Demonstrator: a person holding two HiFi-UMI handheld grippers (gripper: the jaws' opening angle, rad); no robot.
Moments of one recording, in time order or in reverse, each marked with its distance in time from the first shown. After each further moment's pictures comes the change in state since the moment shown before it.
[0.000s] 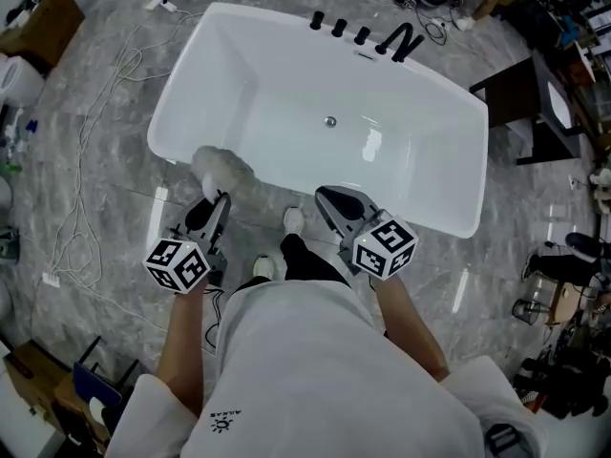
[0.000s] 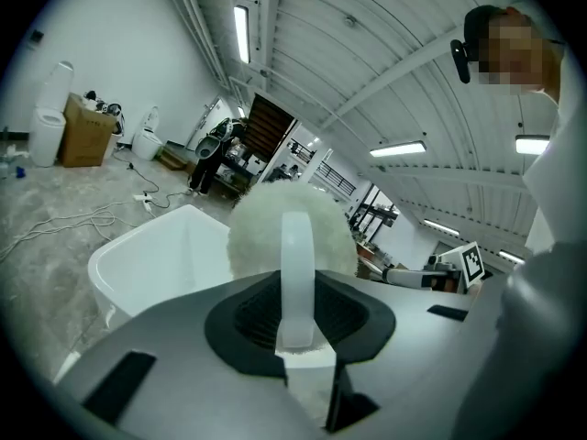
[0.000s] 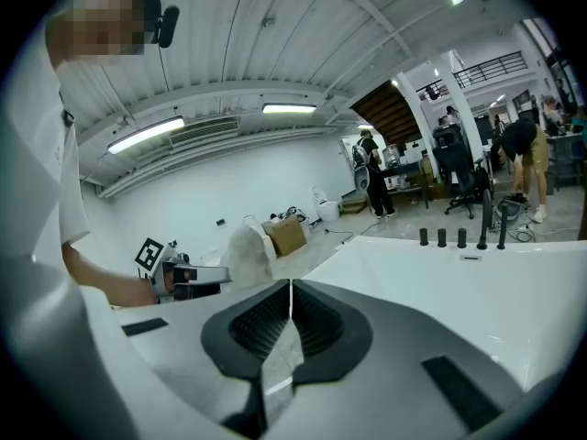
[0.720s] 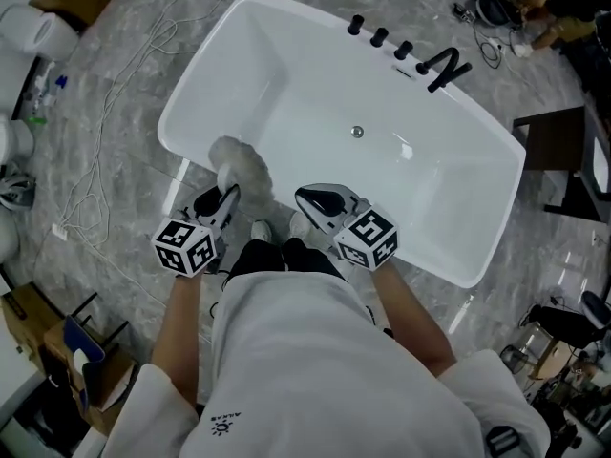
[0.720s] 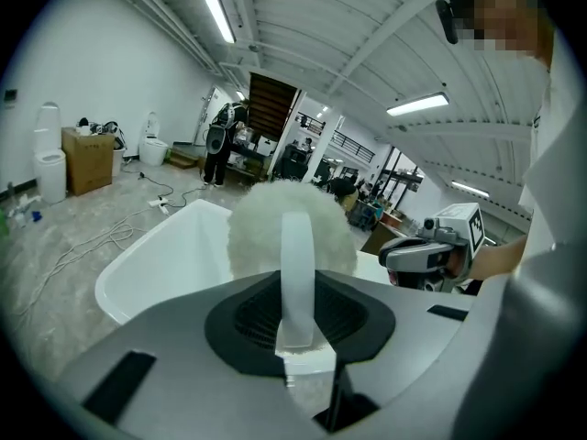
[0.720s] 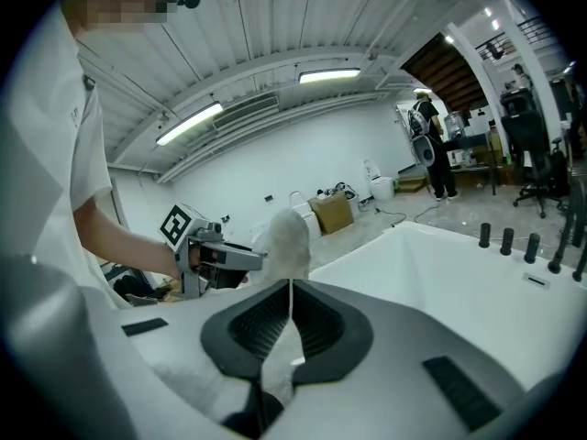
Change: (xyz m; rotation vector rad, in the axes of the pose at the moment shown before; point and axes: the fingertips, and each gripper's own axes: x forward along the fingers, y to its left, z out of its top) left arm 0.099 0.020 0.003 0.104 0.159 0.182; right arm 0.078 -0.062 0.003 -0.129 0.175 0.357
